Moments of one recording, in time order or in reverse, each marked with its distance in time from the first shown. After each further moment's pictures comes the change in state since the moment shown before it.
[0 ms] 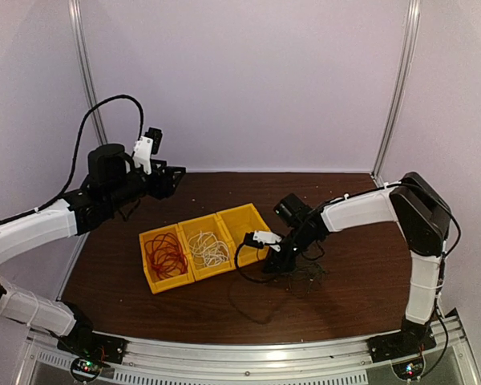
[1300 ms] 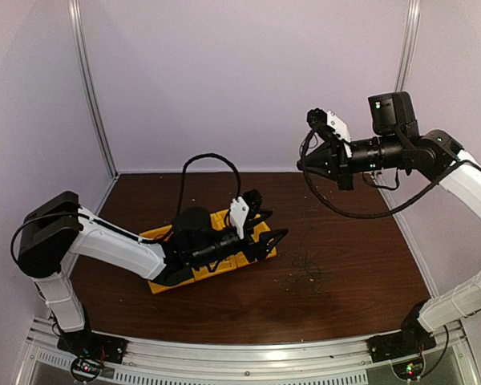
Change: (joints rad) left arm -0.512 0.548 -0.026 0.822 0.053 0.060; right arm -0.095 -0.679 0.280 -0.277 -0.076 -0.028
